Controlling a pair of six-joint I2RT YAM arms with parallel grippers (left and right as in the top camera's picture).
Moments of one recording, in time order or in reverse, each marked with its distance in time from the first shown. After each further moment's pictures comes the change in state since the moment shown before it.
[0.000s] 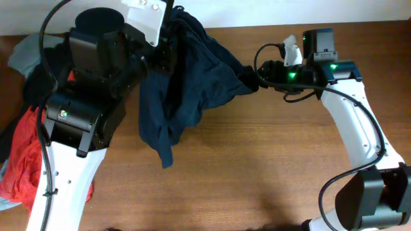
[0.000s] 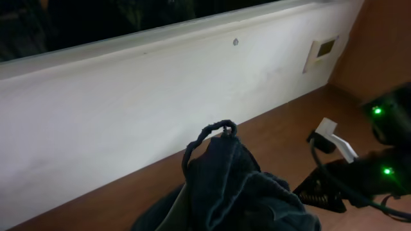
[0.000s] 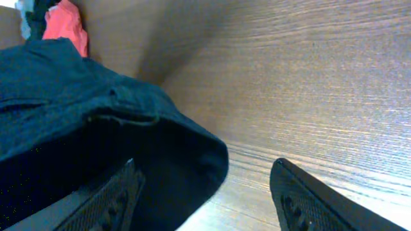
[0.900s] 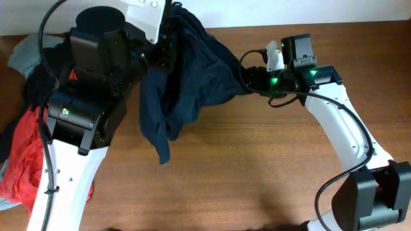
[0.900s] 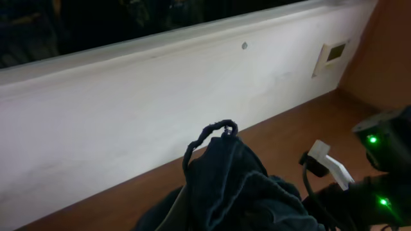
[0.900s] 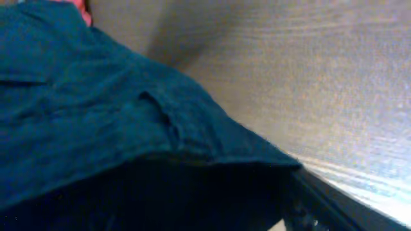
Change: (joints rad) left arm 0.000 0.006 0.000 0.021 -0.035 0.002; right arm 0.098 0.000 -0.052 0.084 0.035 0.044
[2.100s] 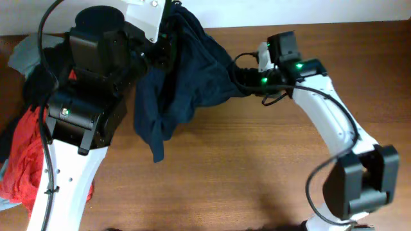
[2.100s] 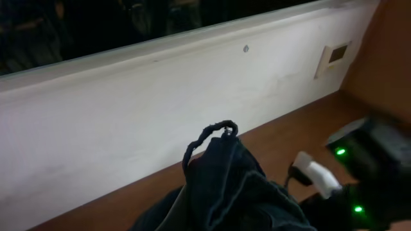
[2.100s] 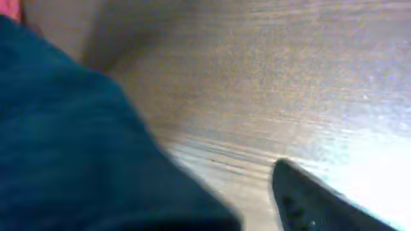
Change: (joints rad) left arm 0.000 0.000 0.000 0.013 -0.004 0.009; right arm 0.052 0.106 0.081 -0.087 0.157 -0.017
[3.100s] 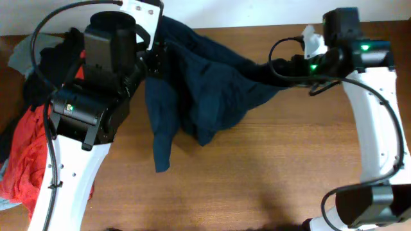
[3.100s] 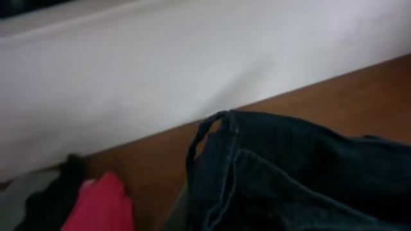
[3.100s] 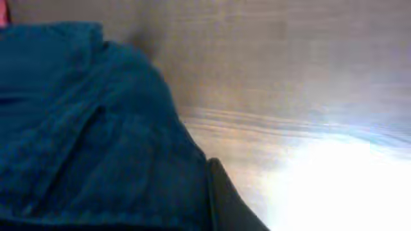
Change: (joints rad) left arm -0.002 0.017 0.000 -0.186 -0.262 0.004; right arm -0.201 -0.083 0.370 -0.517 0.043 -0.242
